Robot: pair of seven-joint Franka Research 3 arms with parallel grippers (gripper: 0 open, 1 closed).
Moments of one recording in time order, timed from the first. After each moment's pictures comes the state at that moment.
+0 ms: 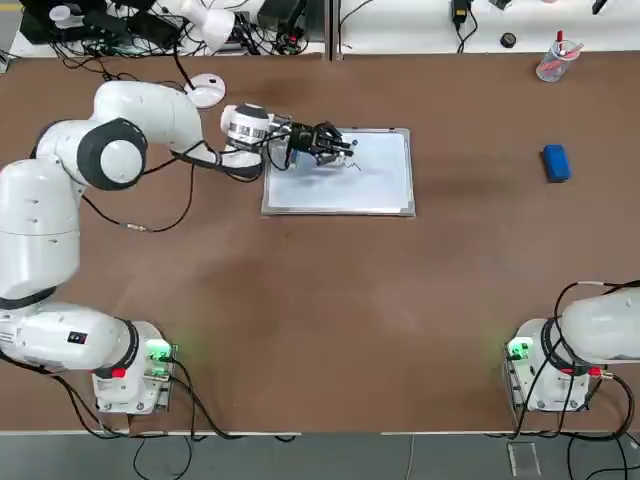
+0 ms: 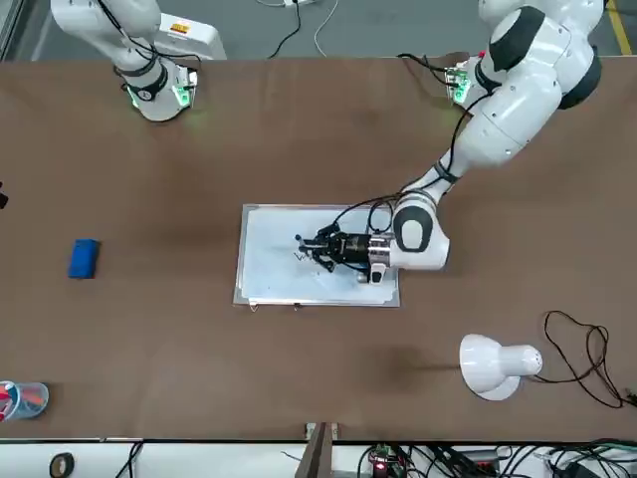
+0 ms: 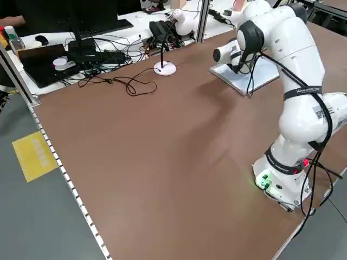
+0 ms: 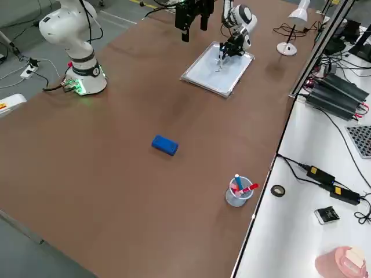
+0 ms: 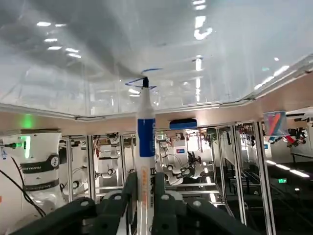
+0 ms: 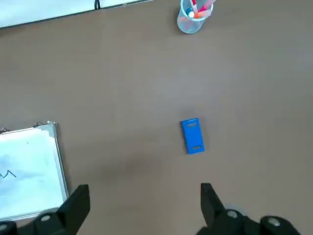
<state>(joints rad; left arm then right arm) -0.20 0.95 -0.46 -1.57 -1.45 2.25 -0.60 -0.01 0.04 -0.03 -1.48 -0.02 1.60 0.15</state>
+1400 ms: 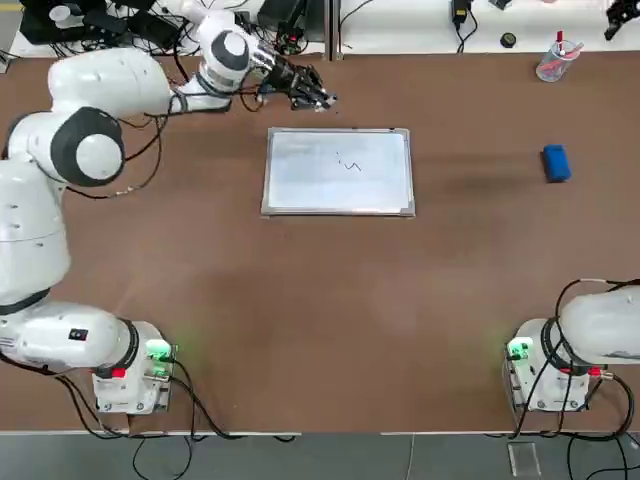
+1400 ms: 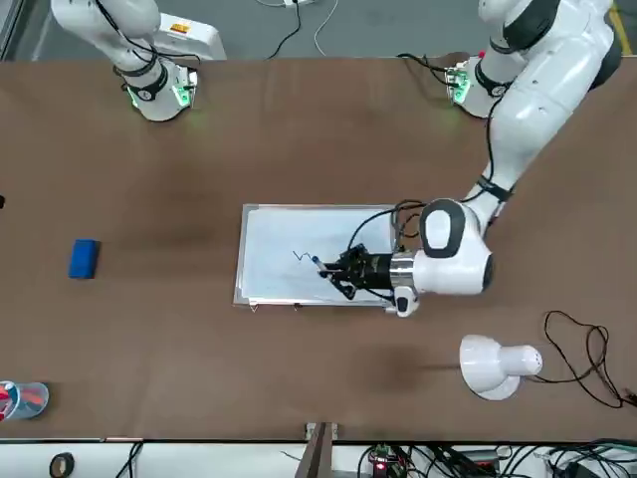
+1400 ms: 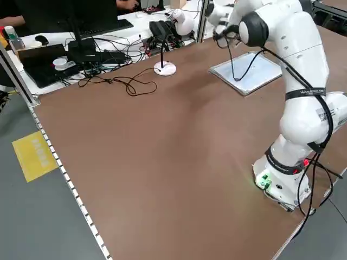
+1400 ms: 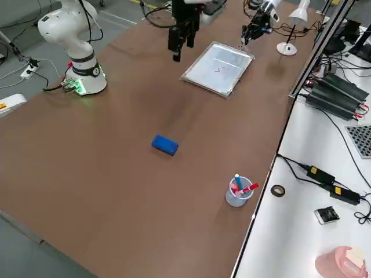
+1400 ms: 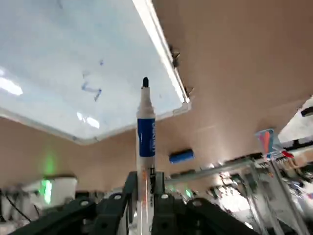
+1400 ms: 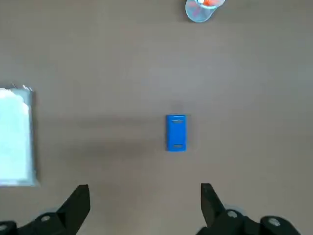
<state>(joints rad) -0.13 0.81 -0.46 -1.36 -0.73 2.21 -1.04 -0.12 0.04 -0.02 -1.58 -0.02 1.64 -0.21</state>
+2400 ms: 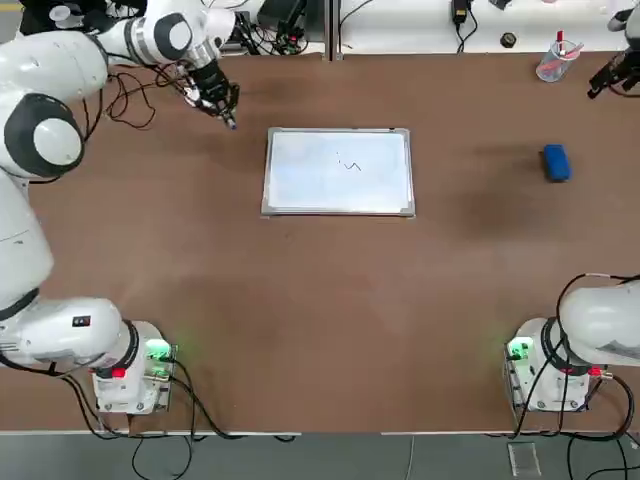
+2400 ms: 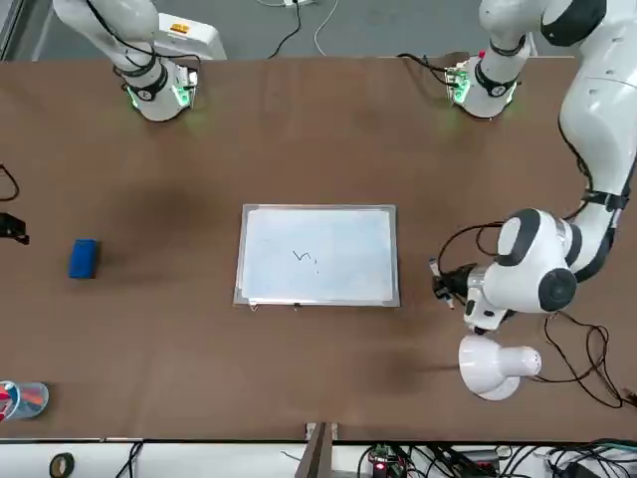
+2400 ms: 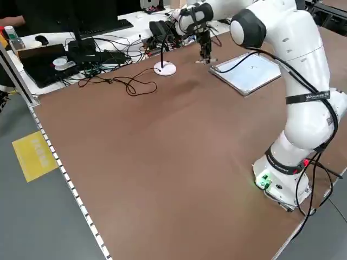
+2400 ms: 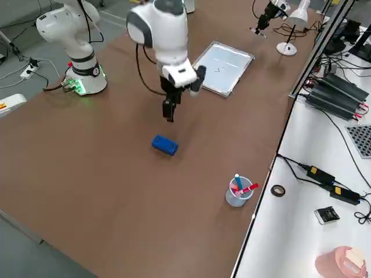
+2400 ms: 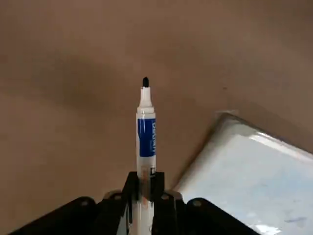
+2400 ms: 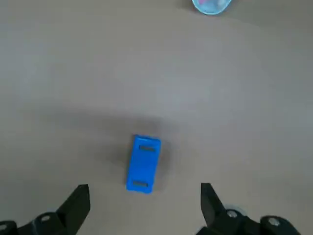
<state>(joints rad) 0.11 0.76 -0.46 -1.40 0.05 1.88 -0.64 -0.26 0.15 -0.01 -1.96 0.03 2.20 -0.49</state>
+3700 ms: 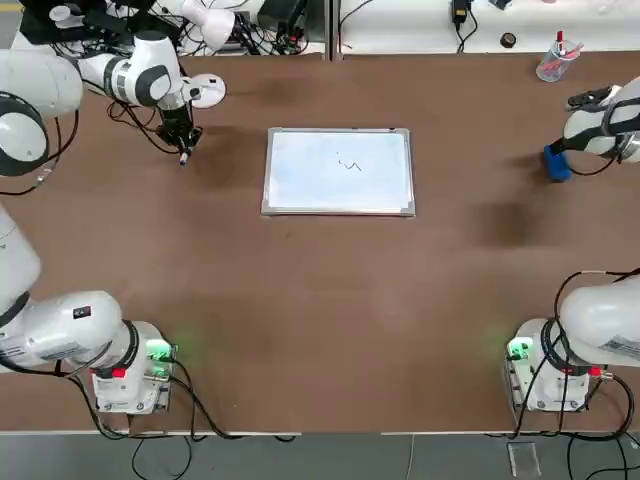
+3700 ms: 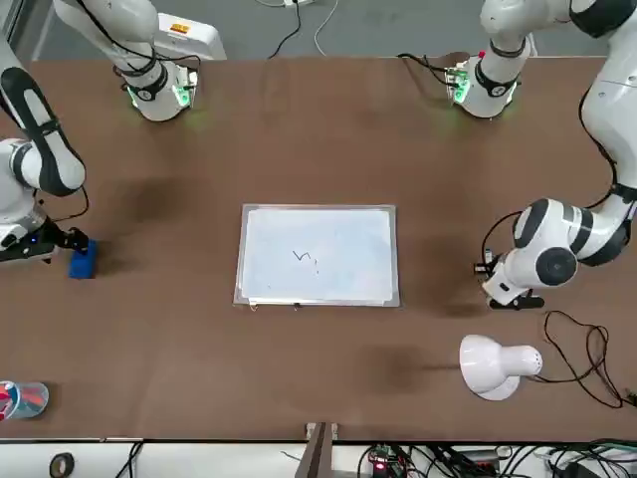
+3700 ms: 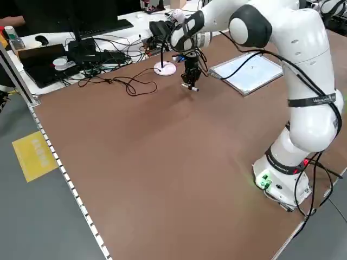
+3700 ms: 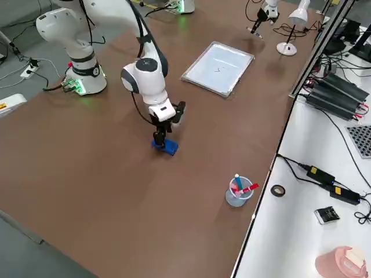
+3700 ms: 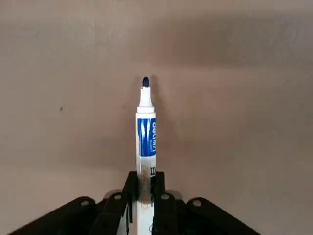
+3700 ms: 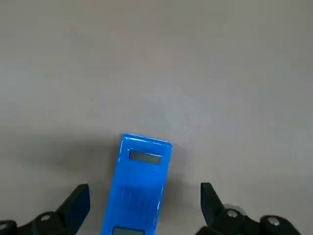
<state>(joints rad) 0.25 0.64 -0.46 -1.79 0.37 2.09 -0.39 -0.27 0.31 0.00 -2.35 0.04 2.89 -0.56</state>
